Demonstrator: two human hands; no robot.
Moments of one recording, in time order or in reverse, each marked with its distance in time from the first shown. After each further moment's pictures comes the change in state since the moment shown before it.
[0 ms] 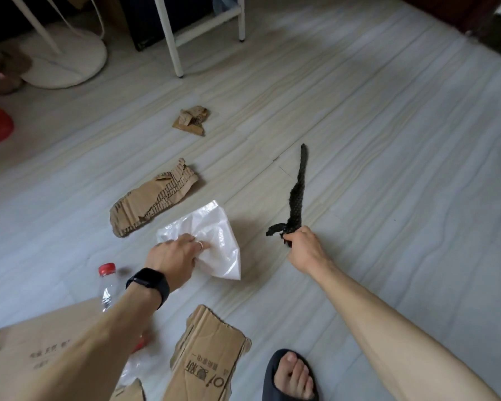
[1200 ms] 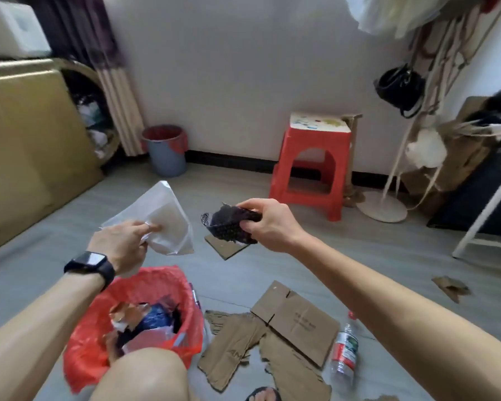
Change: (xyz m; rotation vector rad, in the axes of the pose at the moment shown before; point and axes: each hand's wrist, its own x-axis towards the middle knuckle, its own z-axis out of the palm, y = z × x) left_hand -0.715 -0.168 -0.063 -0.096 0.536 -1.256; right_hand -0.511 -0.529 -0.048 0.151 -0.196 -1.400
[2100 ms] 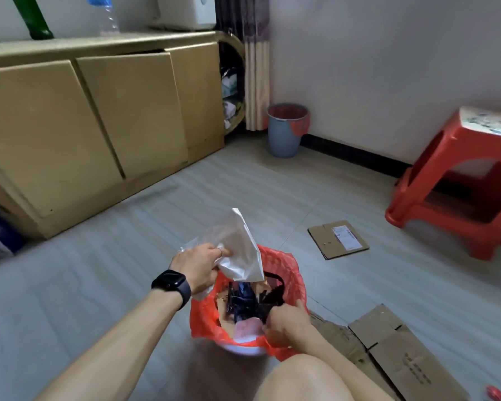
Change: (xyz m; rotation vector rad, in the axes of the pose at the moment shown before) left_hand -0.067 -0.122 0.089 -0.103 -0.198 -0.214; right_hand -0.010 0.035 0.315 -0.757 -0.717 -0.127
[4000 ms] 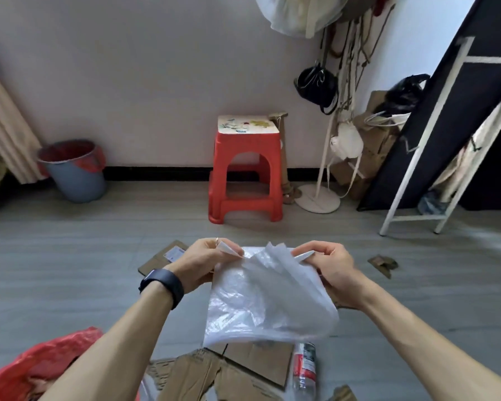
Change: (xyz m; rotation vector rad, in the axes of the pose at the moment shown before) left_hand 0.056 0.403 -0.050 -1.227 -0.744 0.397; right_hand -0.301 0.310 -0.089 1.632 0.869 0.500
